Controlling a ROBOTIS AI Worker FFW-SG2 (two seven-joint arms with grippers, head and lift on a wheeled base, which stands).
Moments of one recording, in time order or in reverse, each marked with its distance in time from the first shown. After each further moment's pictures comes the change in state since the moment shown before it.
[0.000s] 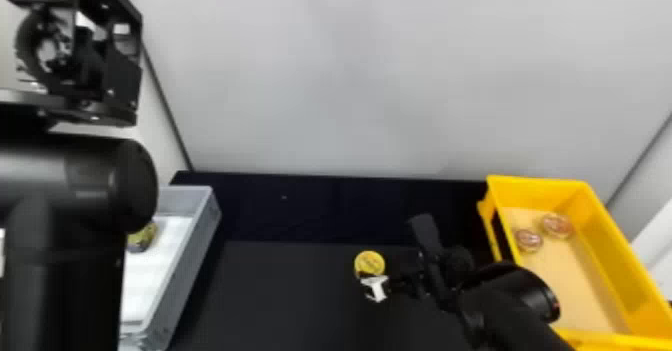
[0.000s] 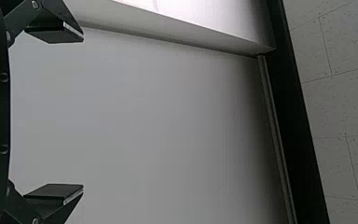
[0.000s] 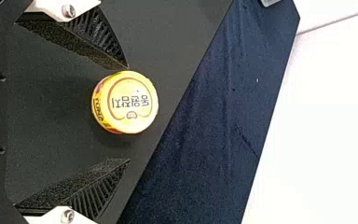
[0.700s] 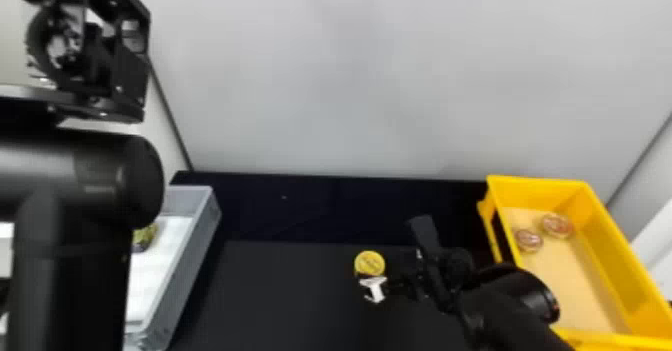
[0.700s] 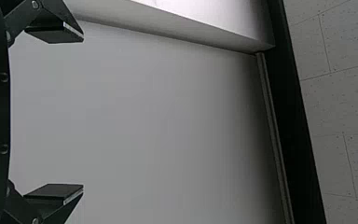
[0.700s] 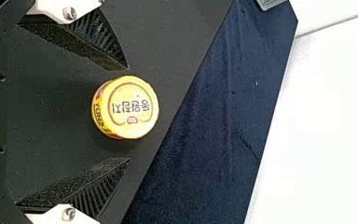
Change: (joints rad) left arm -0.014 -0.003 -0.015 0.017 0.000 -0.009 0.000; right arm -0.008 0.000 0.017 0.022 -0.023 -0.014 0.005
